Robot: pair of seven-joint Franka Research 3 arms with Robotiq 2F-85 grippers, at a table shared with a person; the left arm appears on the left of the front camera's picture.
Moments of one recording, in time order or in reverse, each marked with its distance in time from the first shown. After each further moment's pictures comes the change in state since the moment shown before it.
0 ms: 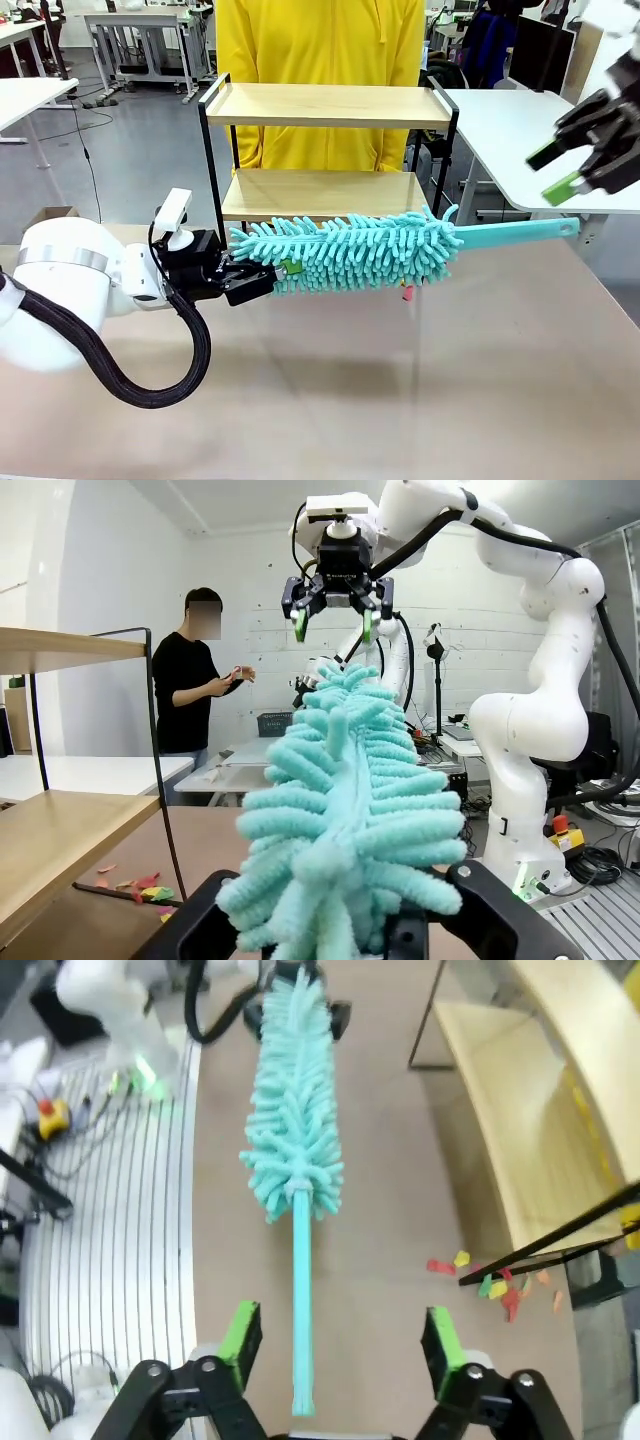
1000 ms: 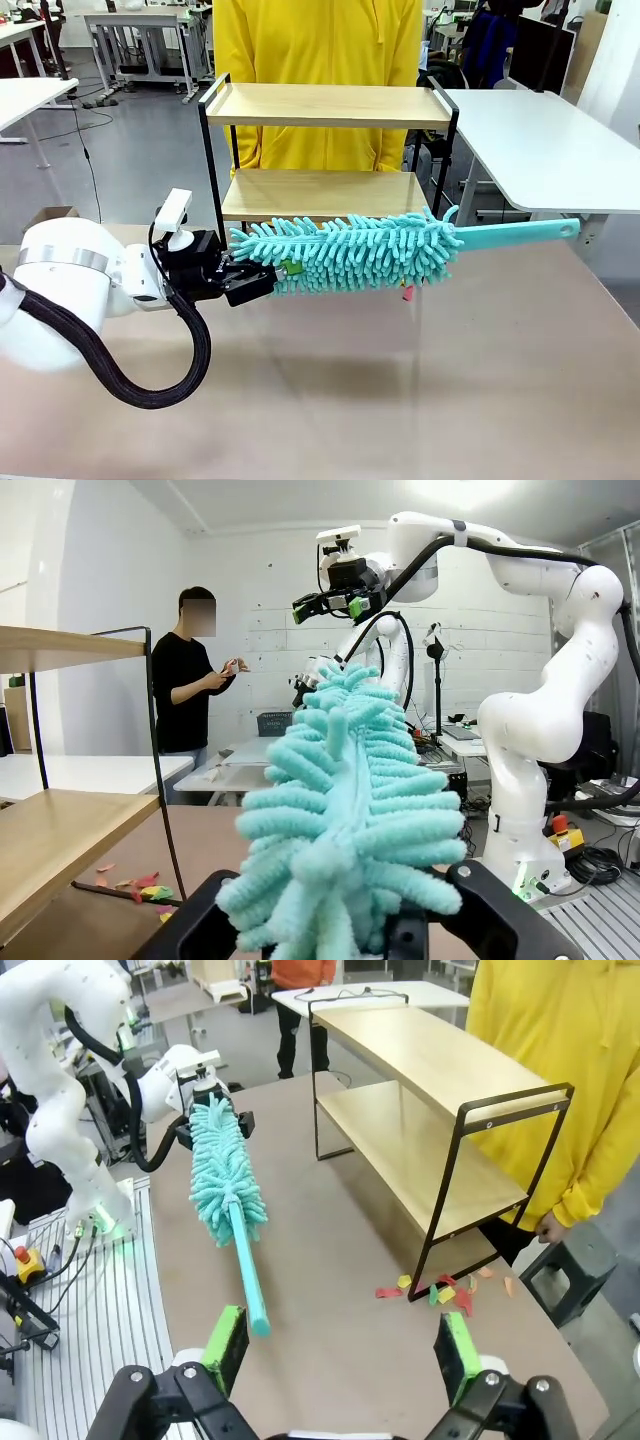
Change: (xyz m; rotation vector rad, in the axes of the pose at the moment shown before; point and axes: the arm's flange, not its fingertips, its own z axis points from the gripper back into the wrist) left arm -0.001 0.000 0.000 0.001 0.002 0.002; right arm -0.106 0.002 0.076 -0.171 -0.372 -0.231
